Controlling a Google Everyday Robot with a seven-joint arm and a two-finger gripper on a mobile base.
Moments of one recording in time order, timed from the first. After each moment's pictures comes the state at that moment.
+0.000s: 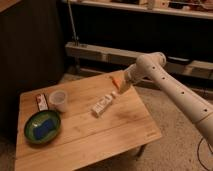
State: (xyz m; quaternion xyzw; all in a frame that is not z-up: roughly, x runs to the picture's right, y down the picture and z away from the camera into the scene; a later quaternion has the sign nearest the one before) arm 0.106 -0.045 0.823 0.15 -0.17 -0.92 0.32
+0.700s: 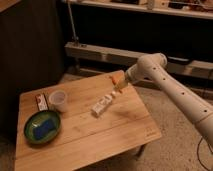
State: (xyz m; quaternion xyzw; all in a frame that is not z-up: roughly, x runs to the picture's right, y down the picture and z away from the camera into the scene) arm 0.103 -0.060 0.841 0.06 -0.19 -0.87 0.44
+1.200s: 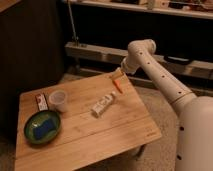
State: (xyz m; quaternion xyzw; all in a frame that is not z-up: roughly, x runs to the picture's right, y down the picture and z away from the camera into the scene) arm 0.114 -0.082 0.885 0.00 -0.24 -0.77 0.60
